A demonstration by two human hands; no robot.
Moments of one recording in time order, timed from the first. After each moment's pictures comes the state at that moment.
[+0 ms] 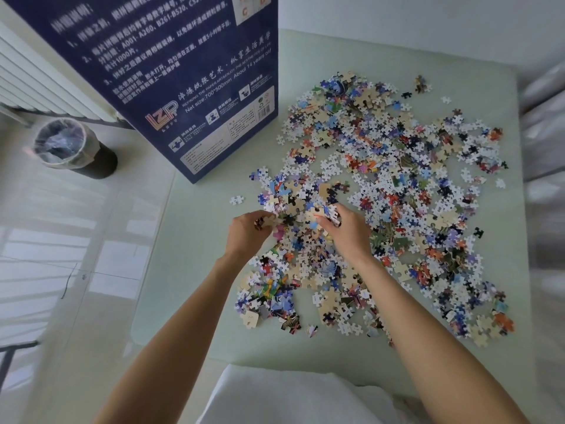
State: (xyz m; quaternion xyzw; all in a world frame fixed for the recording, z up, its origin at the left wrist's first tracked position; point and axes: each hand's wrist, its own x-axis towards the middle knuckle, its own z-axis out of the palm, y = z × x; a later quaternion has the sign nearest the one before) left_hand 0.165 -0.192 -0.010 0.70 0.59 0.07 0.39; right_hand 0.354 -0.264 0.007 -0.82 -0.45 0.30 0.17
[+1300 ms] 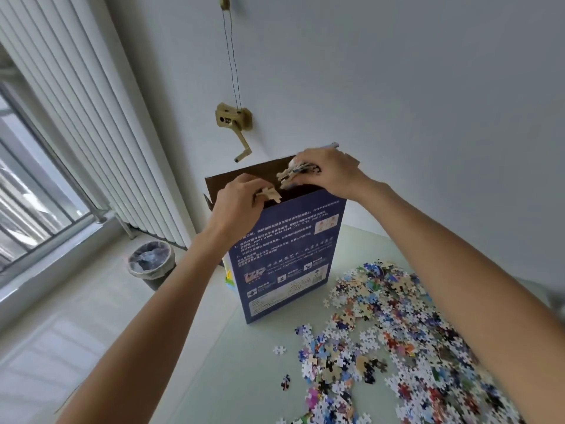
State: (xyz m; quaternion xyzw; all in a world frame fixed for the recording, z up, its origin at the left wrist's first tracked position) left_hand 0.115 -0.027 0.282 0.79 0.53 0.29 0.08; right_hand 0.320 0.018 0.309 -0.45 -0.84 0.12 0.27
